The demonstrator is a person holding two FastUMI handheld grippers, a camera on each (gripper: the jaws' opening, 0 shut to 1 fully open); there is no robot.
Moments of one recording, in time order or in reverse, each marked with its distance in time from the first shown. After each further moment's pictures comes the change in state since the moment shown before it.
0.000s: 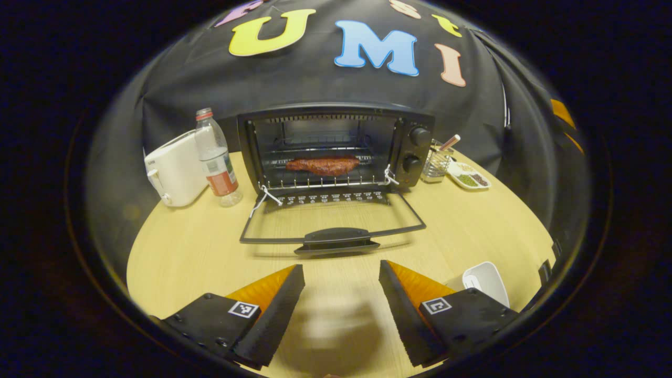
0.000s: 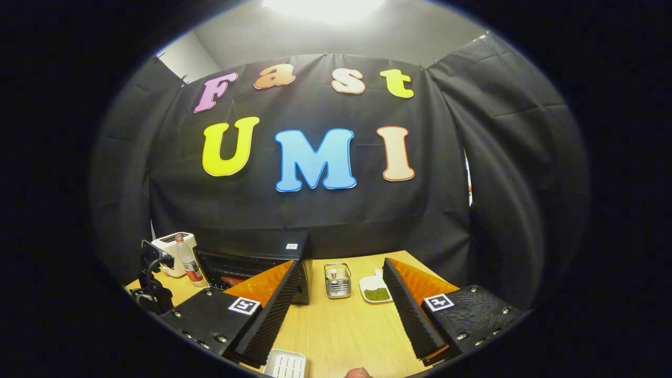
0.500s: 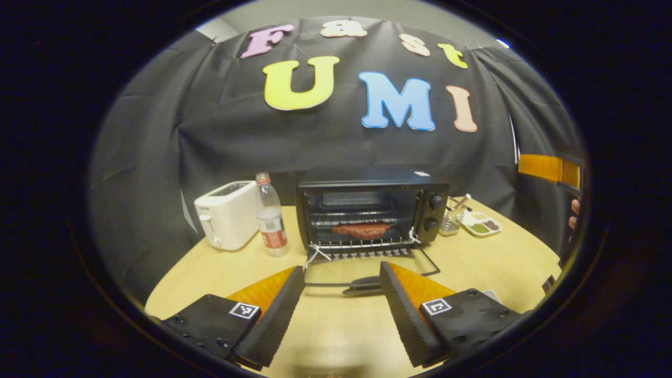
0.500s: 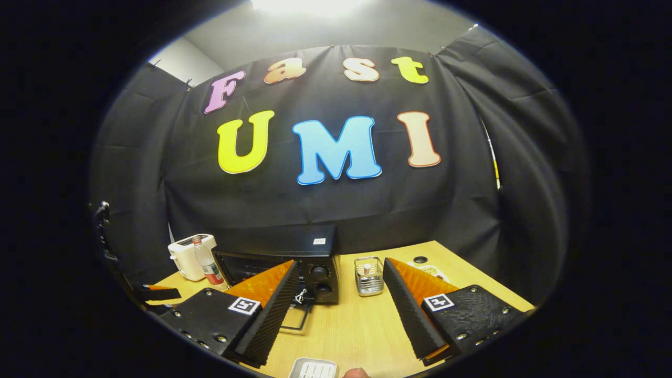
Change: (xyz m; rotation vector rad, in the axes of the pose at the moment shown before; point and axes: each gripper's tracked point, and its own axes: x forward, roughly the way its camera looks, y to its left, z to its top) left arm -0.076 0.045 0.062 -0.005 -0.305 0.107; right arm 0.028 0.048 -0.016 0.063 0.022 0.128
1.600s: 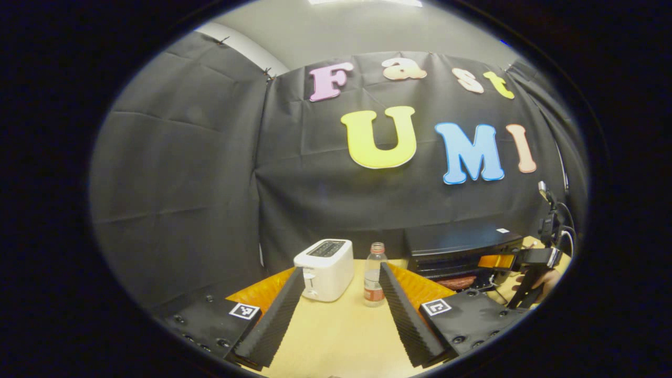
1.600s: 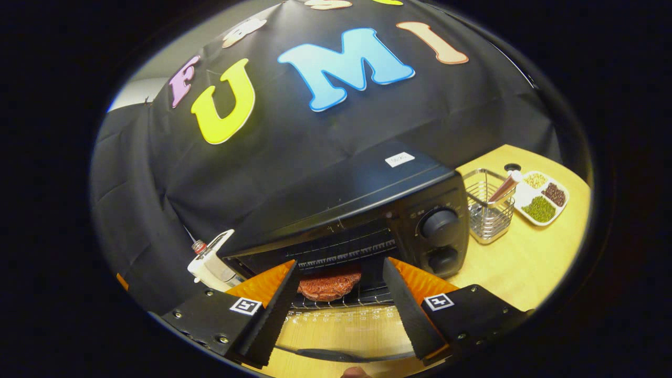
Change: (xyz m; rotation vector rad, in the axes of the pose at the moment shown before) left arm -0.081 0.181 0.116 -0.018 -0.315 0.361; right arm 0.174 0.151 -0.120 0.328 0.314 0.187
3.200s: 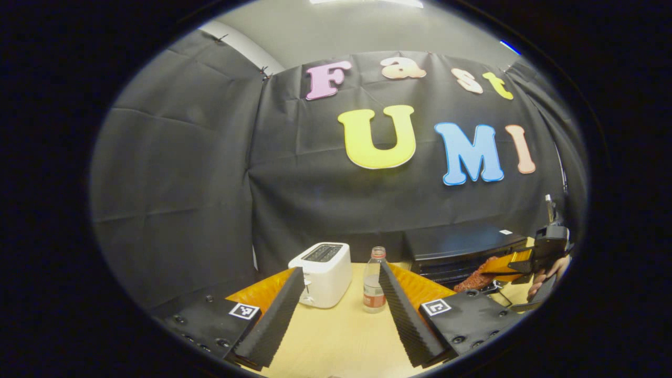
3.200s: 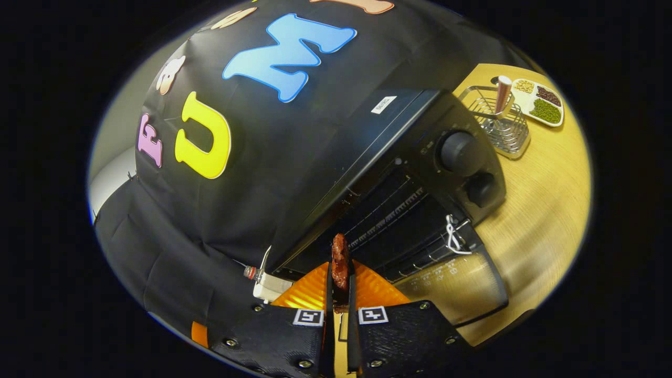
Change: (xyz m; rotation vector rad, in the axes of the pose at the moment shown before) left arm 0.035 0.019 -0.004 0.005 -0.010 -0.010; right arm 0.024 0.048 -0.023 0.475 0.154 0.159
